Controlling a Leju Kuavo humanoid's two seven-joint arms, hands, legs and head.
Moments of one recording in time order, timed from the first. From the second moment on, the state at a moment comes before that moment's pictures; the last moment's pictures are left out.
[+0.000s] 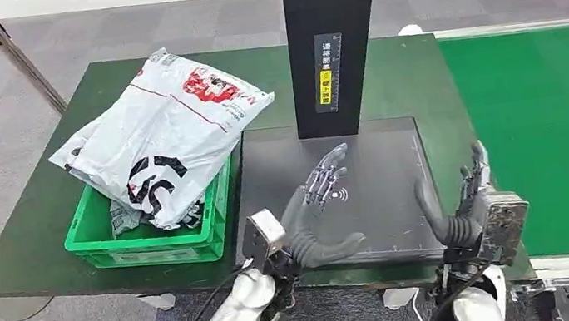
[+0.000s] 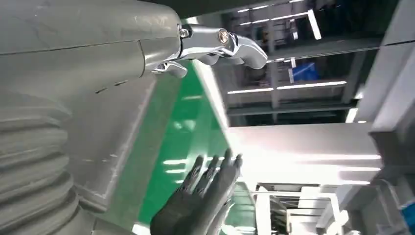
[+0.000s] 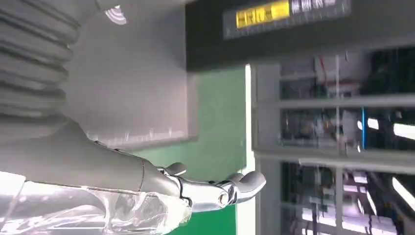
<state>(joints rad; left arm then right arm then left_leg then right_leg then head) -0.40 -0.30 -0.54 -0.96 -0.01 -0.20 -0.53 -0.03 0.18 0.16 -1.52 0.20 -0.38 -0.56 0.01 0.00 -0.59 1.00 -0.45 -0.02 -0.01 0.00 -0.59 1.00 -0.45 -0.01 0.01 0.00</state>
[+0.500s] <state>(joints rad) -0.40 -0.28 -0.51 -0.84 -0.01 -0.18 -0.58 -0.11 0.19 0.24 -1.36 0.19 -0.40 -0.55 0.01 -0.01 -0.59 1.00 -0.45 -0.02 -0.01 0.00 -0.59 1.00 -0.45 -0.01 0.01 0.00</state>
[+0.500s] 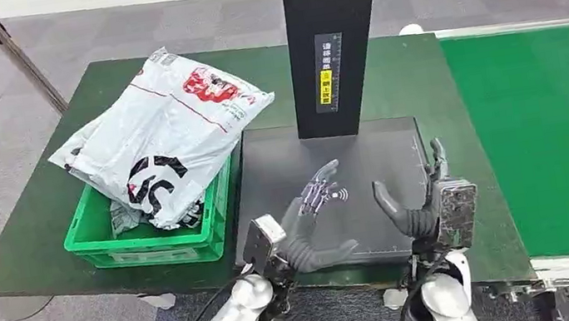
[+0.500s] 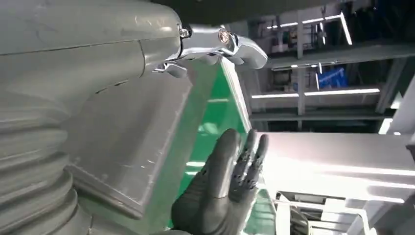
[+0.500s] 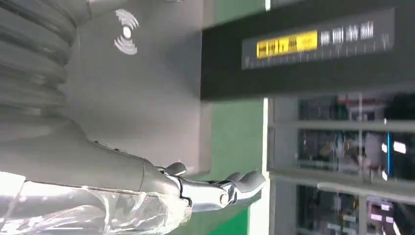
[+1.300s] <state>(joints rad) -0.35 -0.23 -0.47 -0.92 -0.07 -0.12 -0.55 -0.20 0.24 0.26 -1.31 0.23 -0.31 -0.51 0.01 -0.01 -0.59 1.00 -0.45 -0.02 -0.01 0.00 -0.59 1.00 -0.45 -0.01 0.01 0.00</state>
